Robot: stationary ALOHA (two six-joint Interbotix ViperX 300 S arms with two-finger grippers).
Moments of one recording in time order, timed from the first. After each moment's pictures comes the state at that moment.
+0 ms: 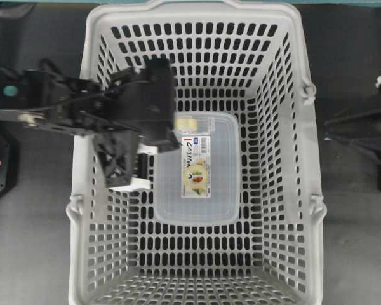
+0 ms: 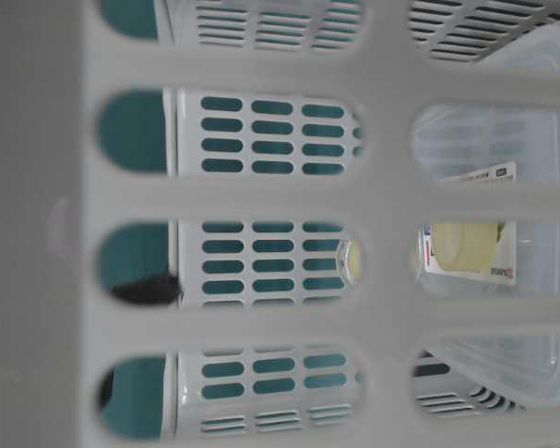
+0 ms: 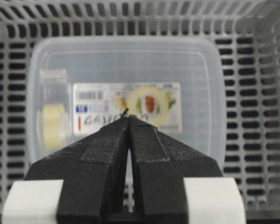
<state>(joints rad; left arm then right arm) -0.04 -0.17 0.26 0.04 0.73 -0.04 0.00 -0.98 1.17 0.00 -0.09 0.00</state>
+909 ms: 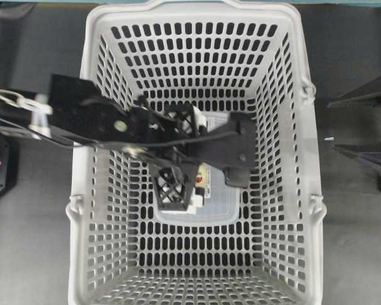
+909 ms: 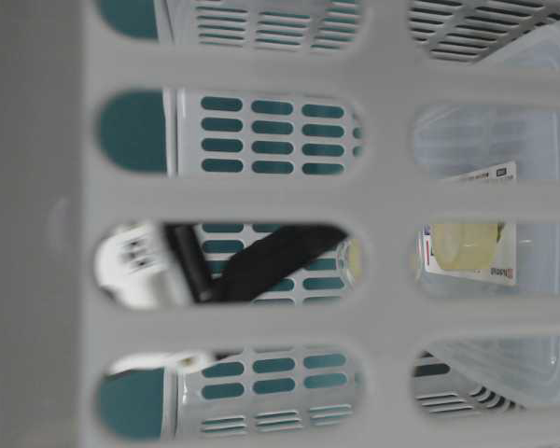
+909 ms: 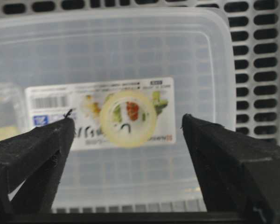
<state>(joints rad) -0.08 0.17 0.03 0.04 0.95 -0.04 0.00 -1.00 1.17 0.00 -0.12 0.01</state>
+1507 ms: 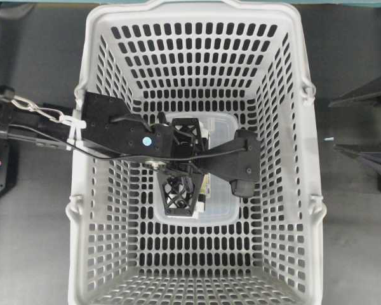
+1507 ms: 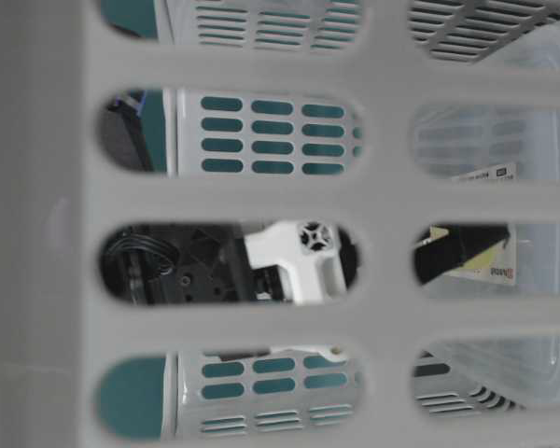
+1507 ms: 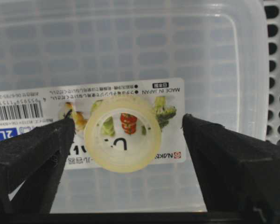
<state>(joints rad) -0.08 0.26 0.05 0.04 0.94 -0.03 0.01 -1.01 1.17 0.01 -0.12 0.01</state>
